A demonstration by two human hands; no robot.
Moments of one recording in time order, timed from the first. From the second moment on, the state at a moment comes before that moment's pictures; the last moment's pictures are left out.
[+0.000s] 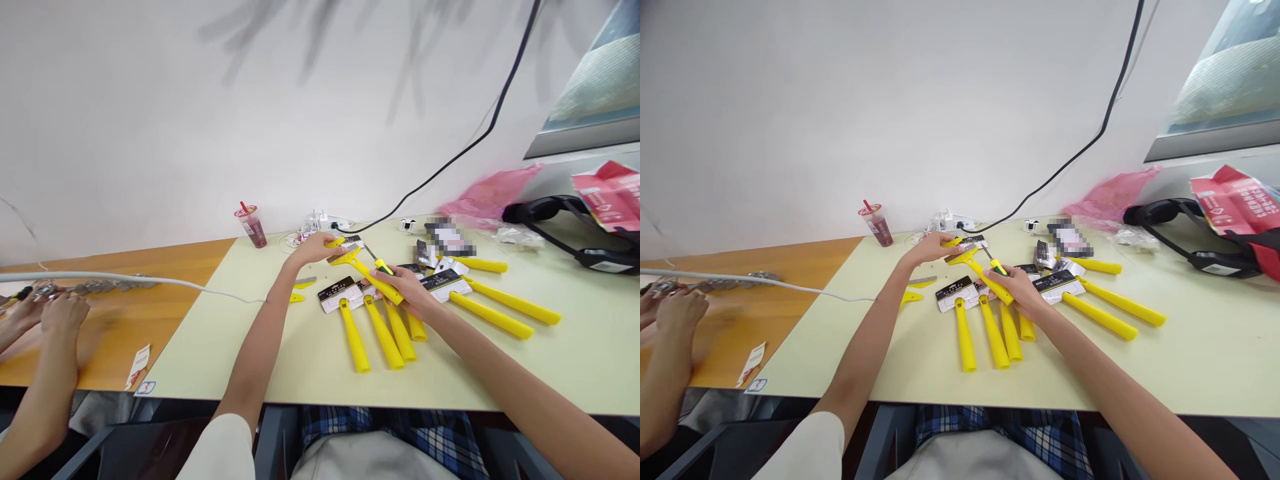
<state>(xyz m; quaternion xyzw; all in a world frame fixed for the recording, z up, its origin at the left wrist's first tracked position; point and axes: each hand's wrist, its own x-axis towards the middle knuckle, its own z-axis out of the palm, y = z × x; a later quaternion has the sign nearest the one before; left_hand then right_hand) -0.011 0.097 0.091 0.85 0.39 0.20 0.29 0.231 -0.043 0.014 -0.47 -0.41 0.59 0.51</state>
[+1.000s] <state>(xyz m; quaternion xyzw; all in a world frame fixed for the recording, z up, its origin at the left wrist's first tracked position) 0.000 0.095 0.081 0.83 0.40 0.23 0.31 0.230 -0.046 0.019 -0.47 -0.40 0.60 0.50</state>
